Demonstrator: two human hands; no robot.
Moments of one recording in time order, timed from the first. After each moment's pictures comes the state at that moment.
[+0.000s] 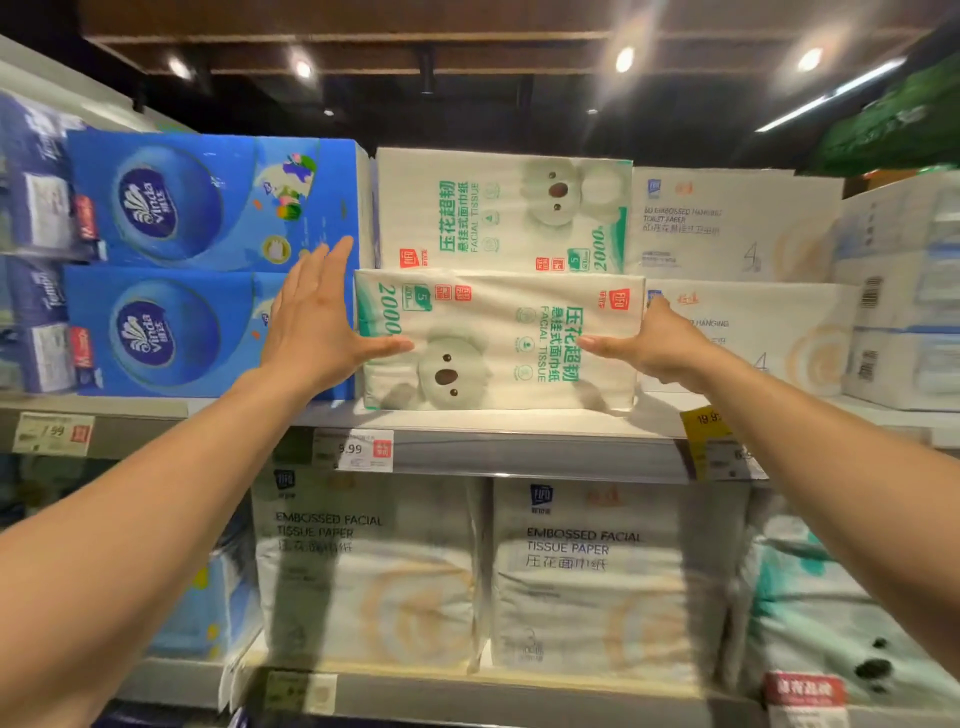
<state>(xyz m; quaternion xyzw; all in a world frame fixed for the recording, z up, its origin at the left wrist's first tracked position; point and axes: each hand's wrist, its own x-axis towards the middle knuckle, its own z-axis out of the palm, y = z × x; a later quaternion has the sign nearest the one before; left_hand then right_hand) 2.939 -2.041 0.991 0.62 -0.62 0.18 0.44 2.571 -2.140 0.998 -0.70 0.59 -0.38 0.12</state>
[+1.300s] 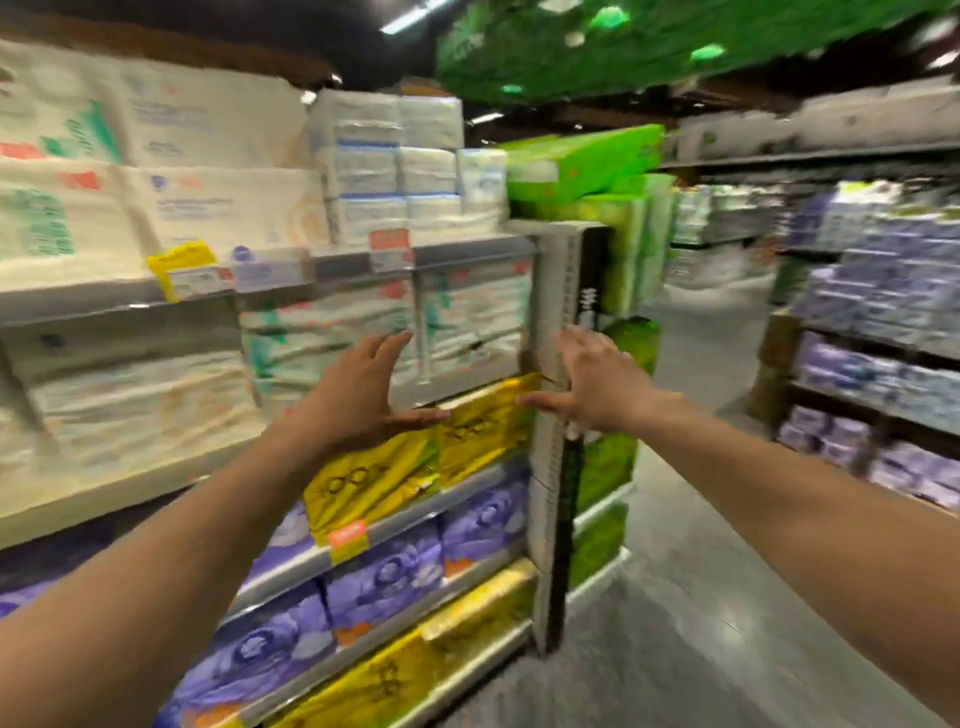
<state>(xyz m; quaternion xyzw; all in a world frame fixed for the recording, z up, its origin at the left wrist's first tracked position) 2.460 -1.705 0.847 0.34 -0.92 0.00 0.22 2.209 -1.573 0.853 -0.60 0.78 -0.15 -0.09</state>
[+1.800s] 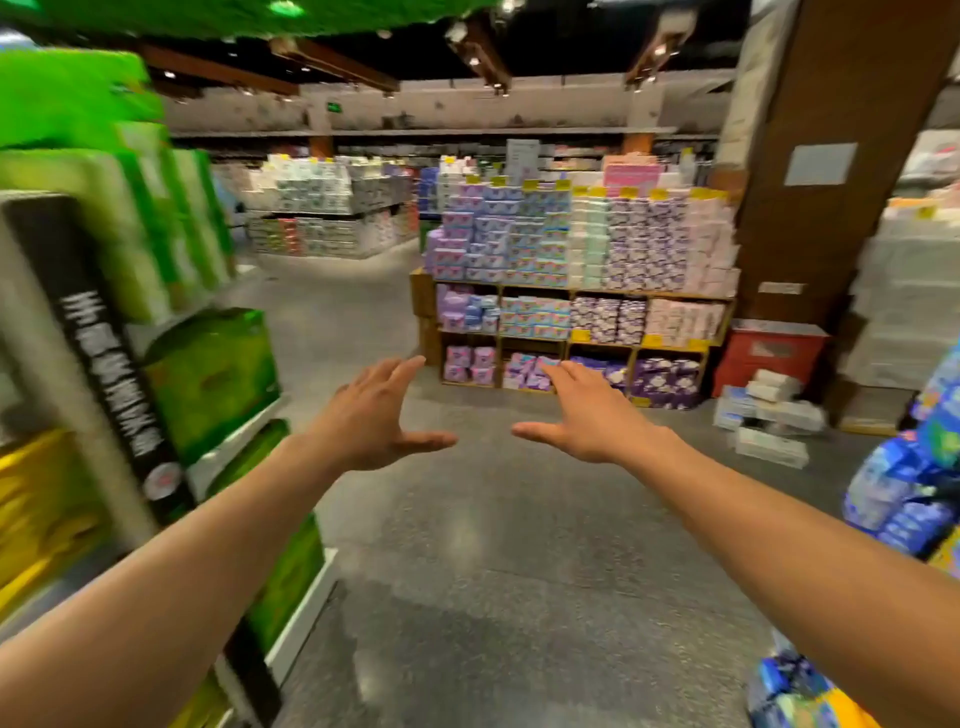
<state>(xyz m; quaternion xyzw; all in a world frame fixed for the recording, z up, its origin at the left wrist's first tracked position) 1.982 -1.464 0.786 0.00 -0.99 -0.08 0.11 1.886 -1.212 0.773 -0.25 0.96 -0.09 -0.06</state>
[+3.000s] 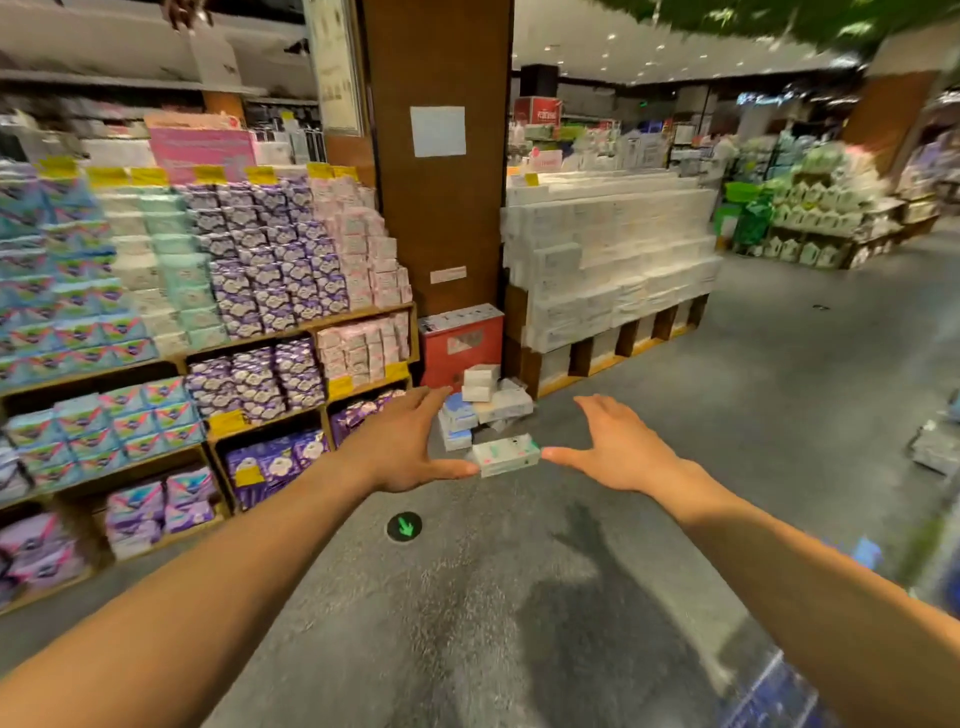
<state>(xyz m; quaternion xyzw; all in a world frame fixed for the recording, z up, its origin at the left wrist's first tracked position) 0.957 -1.009 0.719 -0.42 -0.90 -0.11 -0.04 1.097 -0.763 0.707 0.20 0.97 -0.12 -0.02</state>
